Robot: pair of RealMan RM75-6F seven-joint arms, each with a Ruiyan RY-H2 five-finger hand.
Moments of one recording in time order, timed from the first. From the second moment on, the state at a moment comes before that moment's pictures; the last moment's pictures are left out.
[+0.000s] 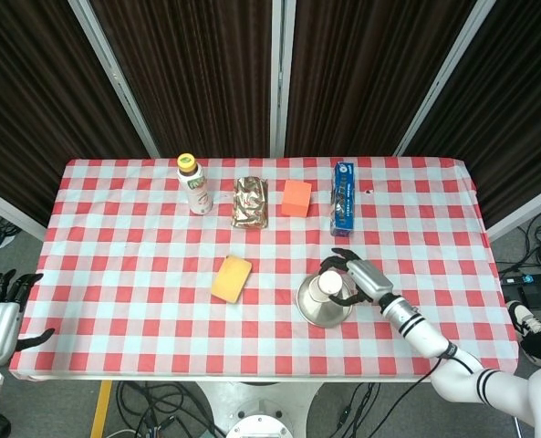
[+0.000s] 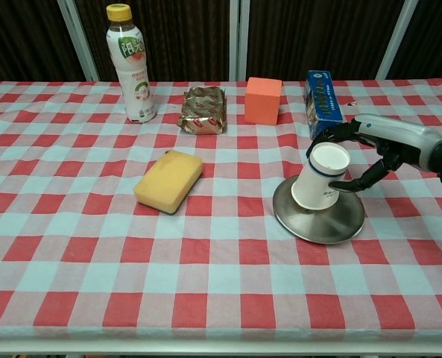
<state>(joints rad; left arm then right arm) -0.06 -1.18 -0.03 -1.55 1.43 1.45 0.04 0.68 -1.55 -0.01 -1.15 -1.56 0.92 0.72</state>
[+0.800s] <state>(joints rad) -0.06 -1.18 -0.03 -1.55 1.43 1.45 0.04 0.68 -1.53 -0.06 -1.18 -1.62 0.94 0.75</state>
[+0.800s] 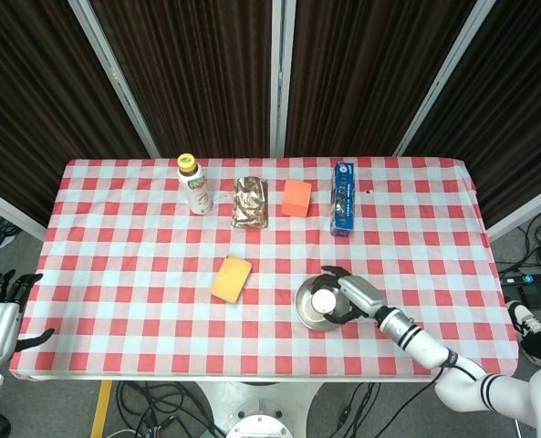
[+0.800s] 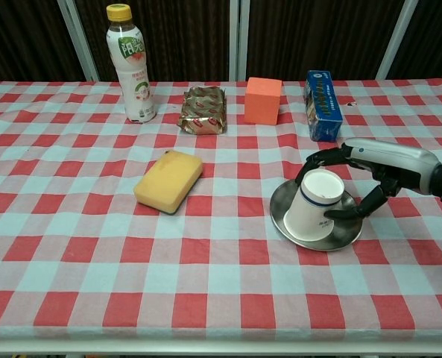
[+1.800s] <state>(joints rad) -0.06 -1.18 -0.03 -1.54 1.43 1.45 0.03 0.69 -1.55 -0.05 -1.16 -1.58 0.93 0.73</state>
